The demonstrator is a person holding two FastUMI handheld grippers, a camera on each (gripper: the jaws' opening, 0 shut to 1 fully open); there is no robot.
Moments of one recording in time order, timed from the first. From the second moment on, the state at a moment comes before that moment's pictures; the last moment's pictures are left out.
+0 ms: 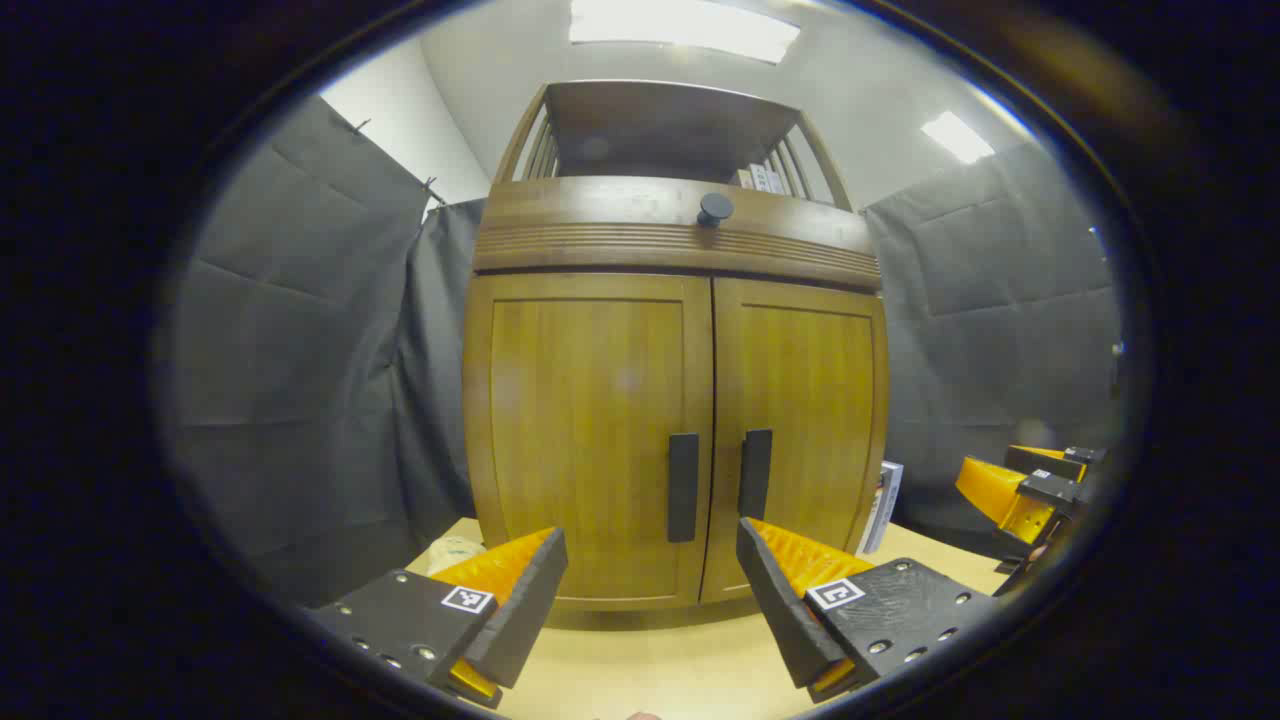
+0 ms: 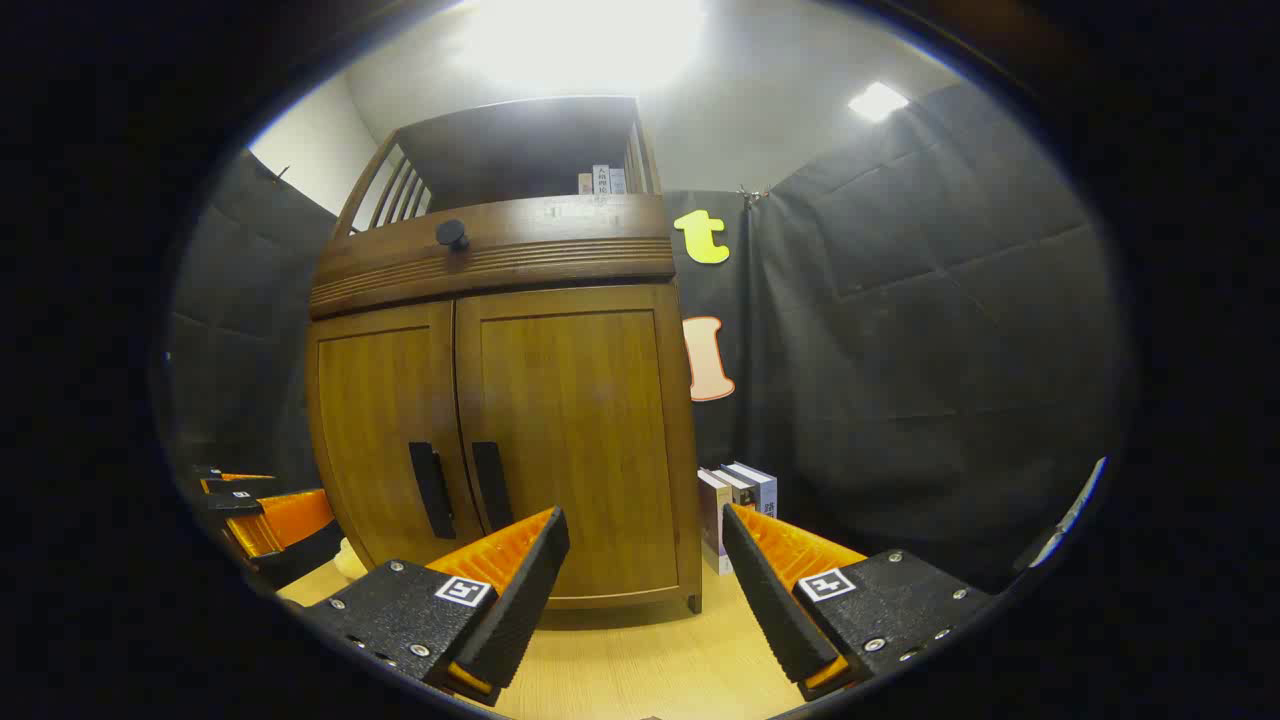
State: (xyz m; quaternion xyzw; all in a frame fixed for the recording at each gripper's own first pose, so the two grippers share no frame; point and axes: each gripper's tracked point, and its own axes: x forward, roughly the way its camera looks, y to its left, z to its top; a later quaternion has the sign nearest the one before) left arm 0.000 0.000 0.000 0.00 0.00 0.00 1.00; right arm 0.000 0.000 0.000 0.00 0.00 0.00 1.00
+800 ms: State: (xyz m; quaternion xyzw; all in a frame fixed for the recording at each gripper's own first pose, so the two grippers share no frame) left arm -0.009 -0.001 0.009 0.01 -0.02 0.01 1.00; right arm -0.004 0.005 0.003 0.00 0.01 0.01 1.00
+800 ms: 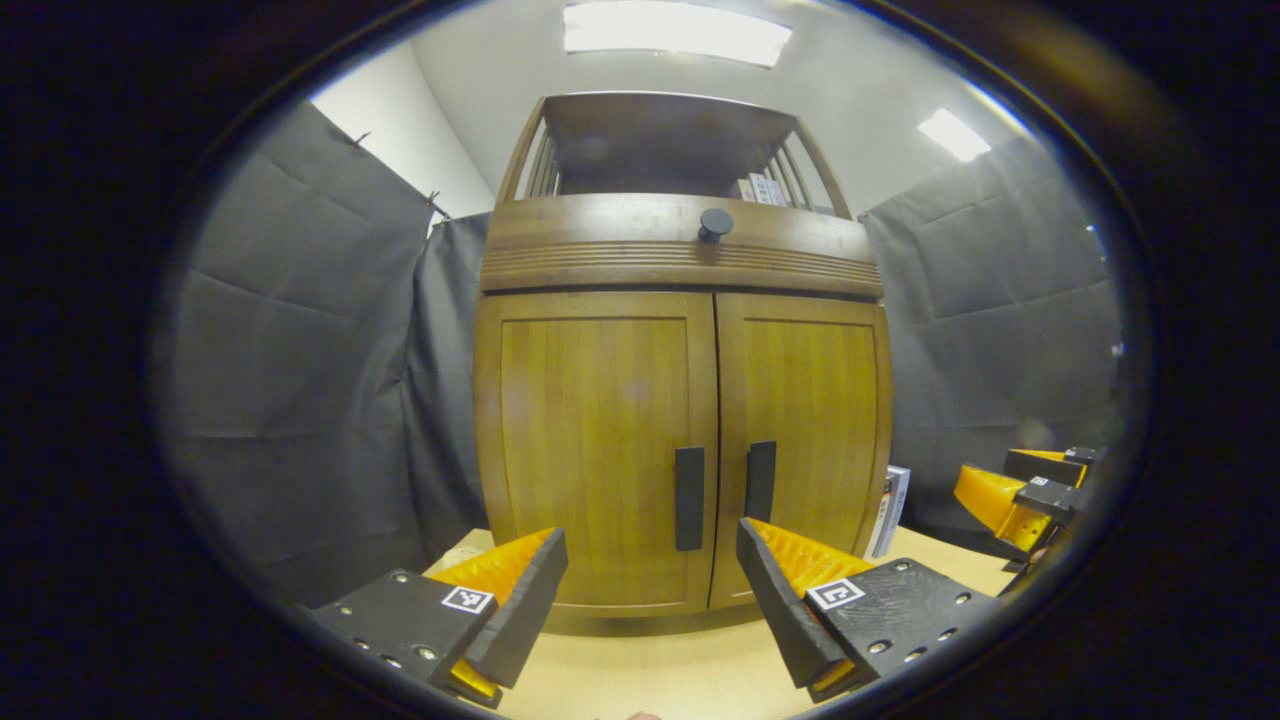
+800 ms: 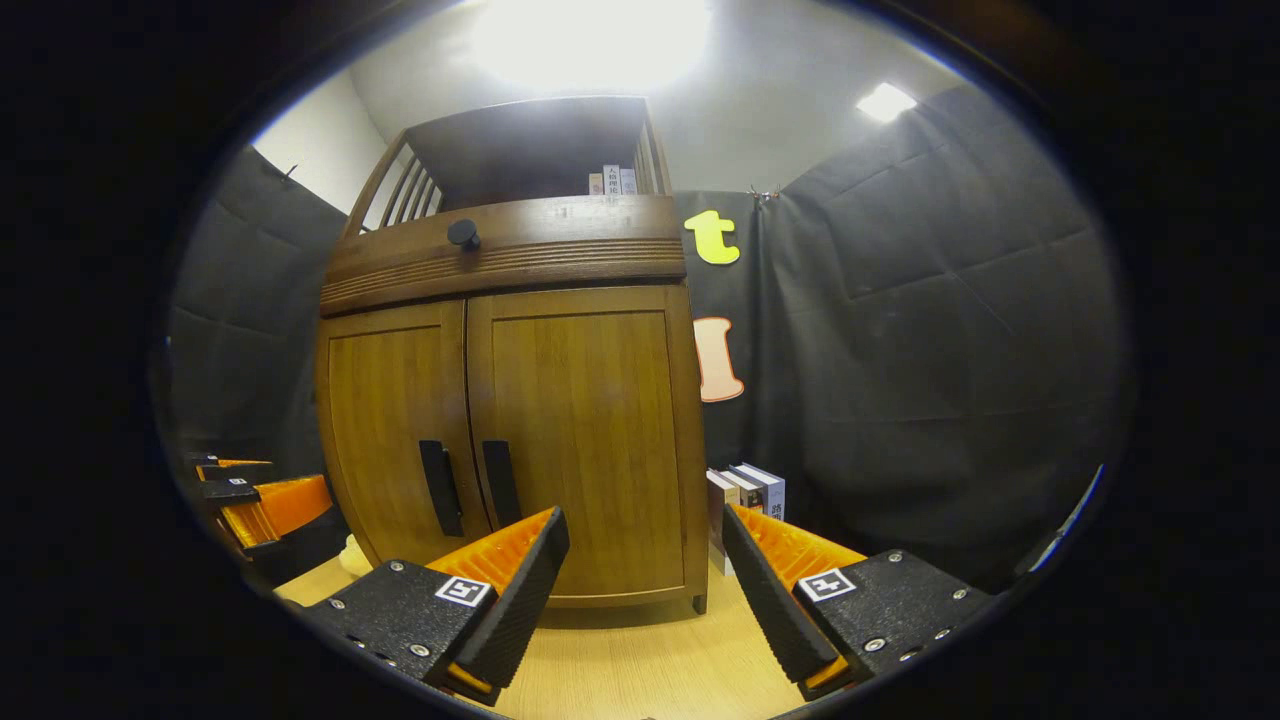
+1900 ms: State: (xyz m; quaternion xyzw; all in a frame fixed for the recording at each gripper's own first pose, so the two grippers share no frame) left arm -0.039 0.027 0.016 0.02 -0.03 0.08 1.00; right arm 0.069 0.093 -0.004 0.02 0.02 0.11 0.99
